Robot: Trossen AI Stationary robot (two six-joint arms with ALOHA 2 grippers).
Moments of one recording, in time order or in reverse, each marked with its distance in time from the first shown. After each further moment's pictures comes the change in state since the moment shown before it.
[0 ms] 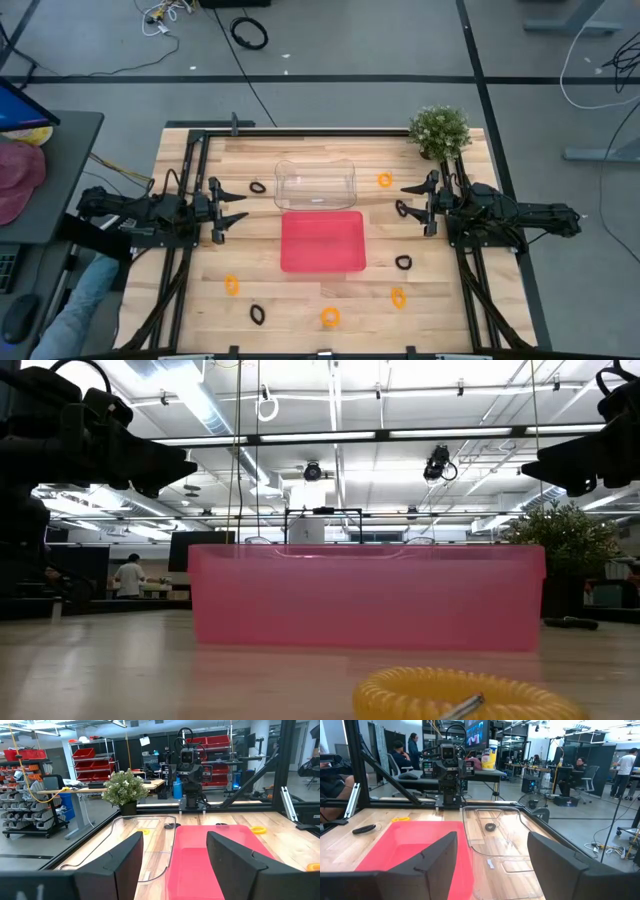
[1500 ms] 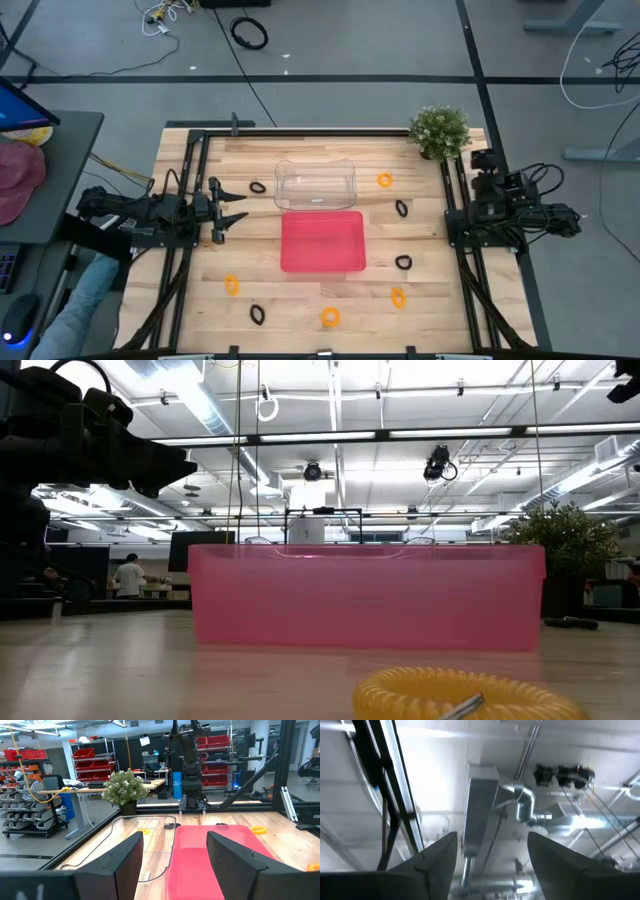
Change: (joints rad) left arm 0.000 0.000 0.000 0.000 0.000 0.000; right arm 0.000 0.000 0.000 1.069 0.000 0.058
